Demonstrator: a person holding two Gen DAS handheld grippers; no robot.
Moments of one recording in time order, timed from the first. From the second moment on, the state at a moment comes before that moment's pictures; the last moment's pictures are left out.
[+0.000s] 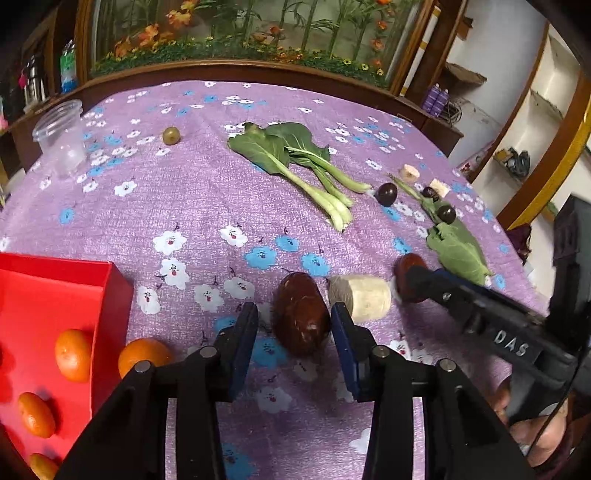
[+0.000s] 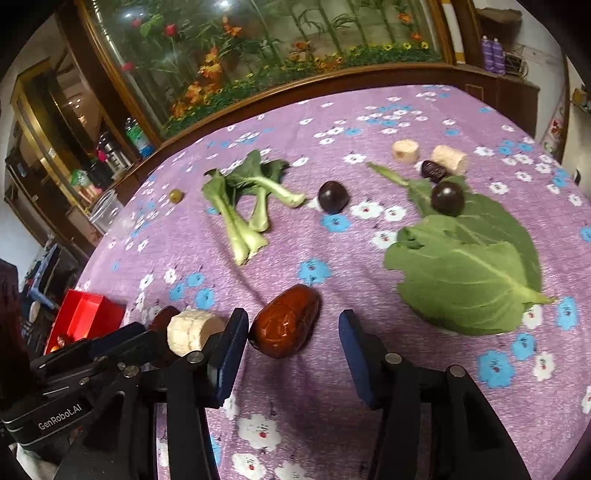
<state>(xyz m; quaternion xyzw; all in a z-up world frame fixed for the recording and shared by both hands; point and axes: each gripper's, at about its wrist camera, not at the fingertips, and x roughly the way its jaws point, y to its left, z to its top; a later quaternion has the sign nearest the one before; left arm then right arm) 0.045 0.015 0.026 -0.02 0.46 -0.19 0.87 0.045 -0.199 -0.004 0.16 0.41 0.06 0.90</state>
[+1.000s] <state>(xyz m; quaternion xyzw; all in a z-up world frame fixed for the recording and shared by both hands) 0.004 0.014 0.046 0.00 0.41 -0.17 0.90 0.038 -0.187 0.001 0.13 0.39 0.08 0.91</state>
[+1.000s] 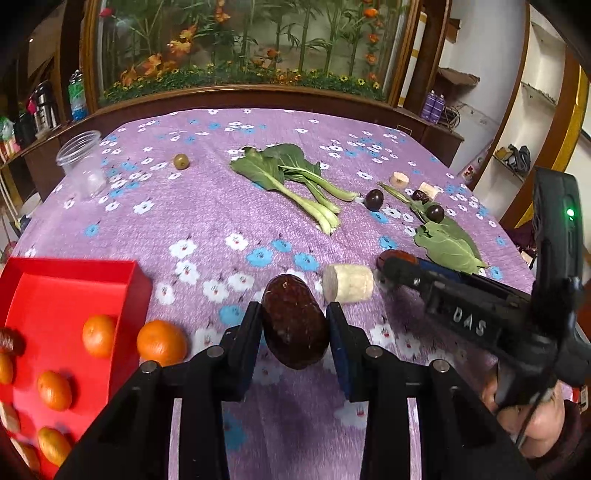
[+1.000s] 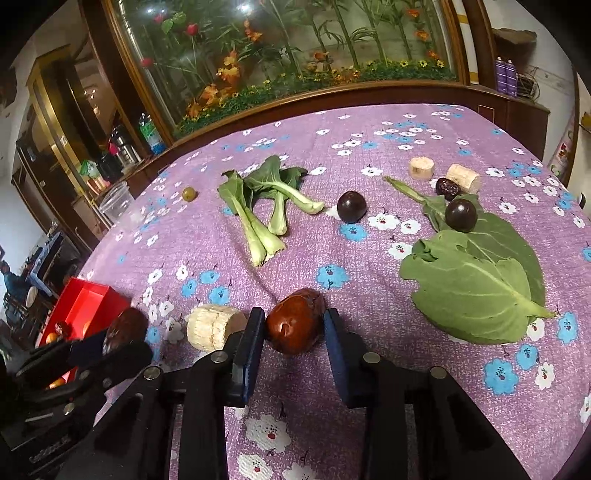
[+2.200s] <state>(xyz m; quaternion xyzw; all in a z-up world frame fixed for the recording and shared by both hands) -0.121 0.273 0.070 -0.18 0.33 0.04 0.92 -0.035 -0.089 0.062 0.08 0.36 0.15 0.92</state>
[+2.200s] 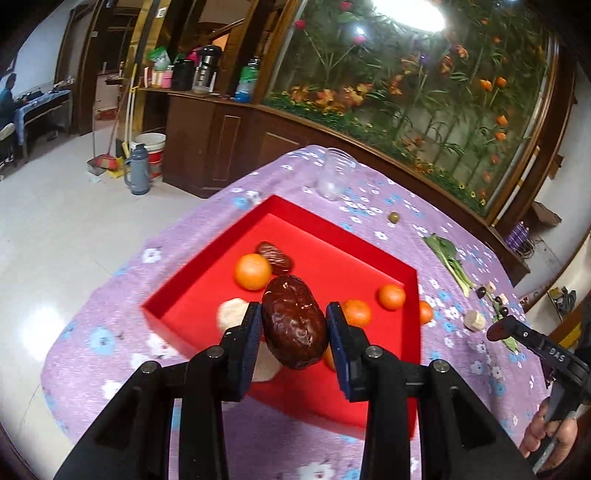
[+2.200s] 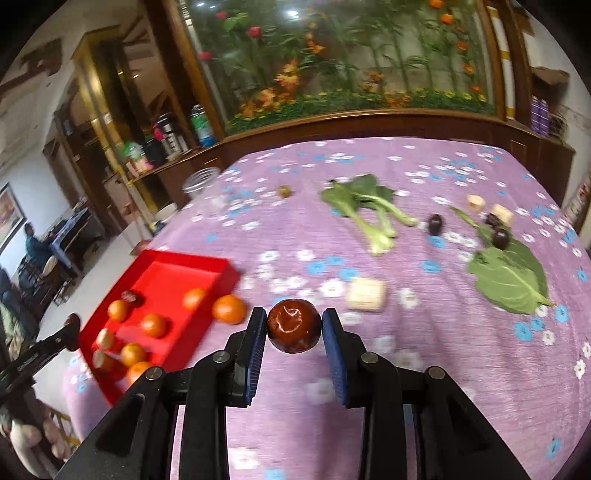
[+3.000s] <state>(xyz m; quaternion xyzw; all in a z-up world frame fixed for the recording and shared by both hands) -0.102 0.256 0.052 -0.12 0.36 0.03 0.92 -0.037 0.060 0.040 0.00 0.41 0.26 0.87</state>
